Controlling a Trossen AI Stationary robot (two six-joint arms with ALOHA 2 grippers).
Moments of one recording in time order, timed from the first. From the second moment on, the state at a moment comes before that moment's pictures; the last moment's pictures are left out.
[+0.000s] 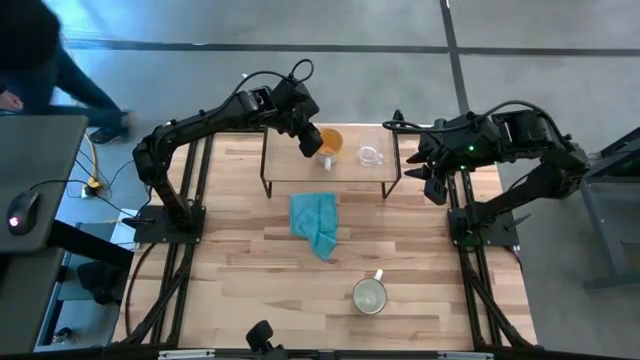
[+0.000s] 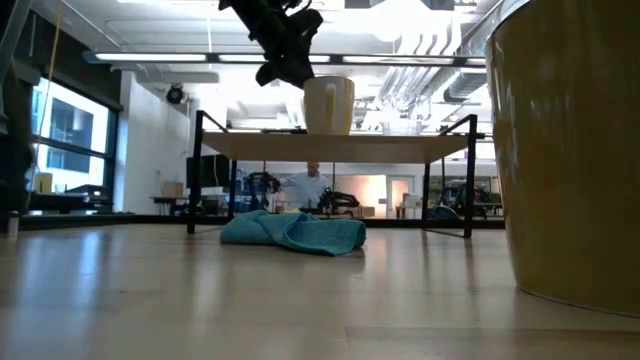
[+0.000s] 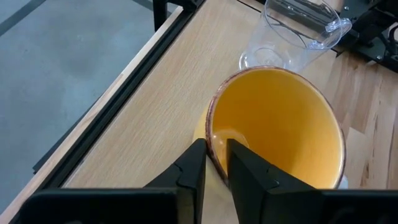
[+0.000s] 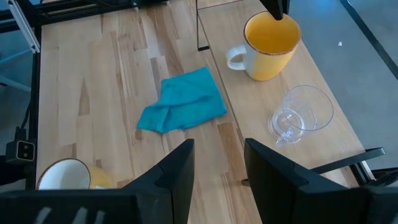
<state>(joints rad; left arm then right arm) 0.59 1.72 1.71 -0.81 0.08 -0.09 0.04 1.30 1.93 -1.46 0.18 0.22</state>
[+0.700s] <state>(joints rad) 0.60 1.72 1.71 -0.83 0.07 -0.11 0.04 1.30 1.93 -1.46 0.18 0.22</state>
